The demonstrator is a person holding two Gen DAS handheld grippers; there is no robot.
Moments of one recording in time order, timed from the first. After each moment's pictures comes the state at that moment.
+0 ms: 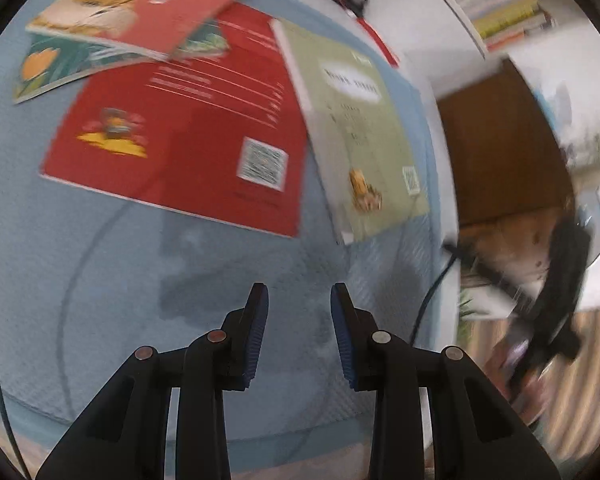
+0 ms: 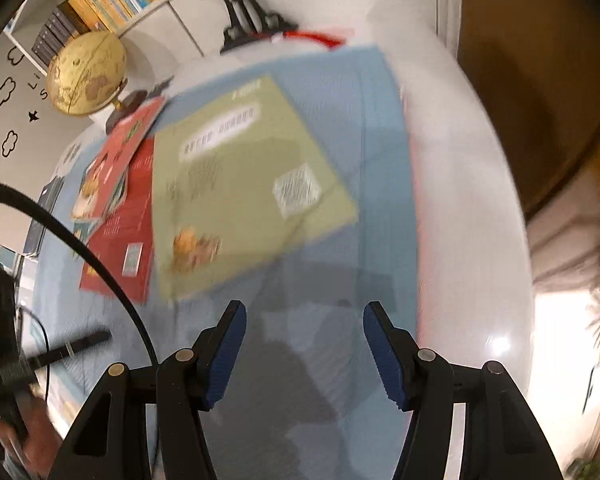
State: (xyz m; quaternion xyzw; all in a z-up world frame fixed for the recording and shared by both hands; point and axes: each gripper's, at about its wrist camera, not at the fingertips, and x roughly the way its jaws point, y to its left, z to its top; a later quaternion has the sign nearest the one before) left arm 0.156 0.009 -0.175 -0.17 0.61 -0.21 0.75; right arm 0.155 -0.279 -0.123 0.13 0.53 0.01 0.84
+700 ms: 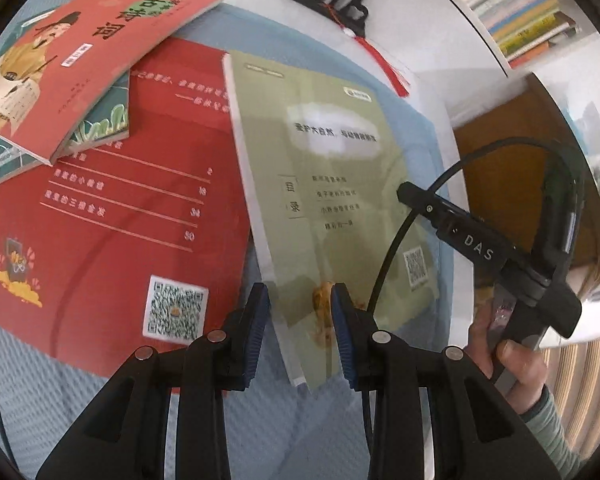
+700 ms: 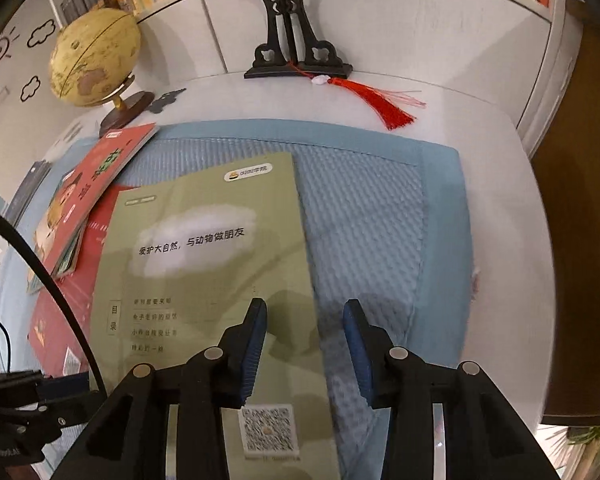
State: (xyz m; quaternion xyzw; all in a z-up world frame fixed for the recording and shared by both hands) left arm 0.227 -0.047 -0.183 -0.17 0.58 -0.17 0.77; right arm 0.297 -0.273 -0.157 0.05 0.50 0.08 0.86
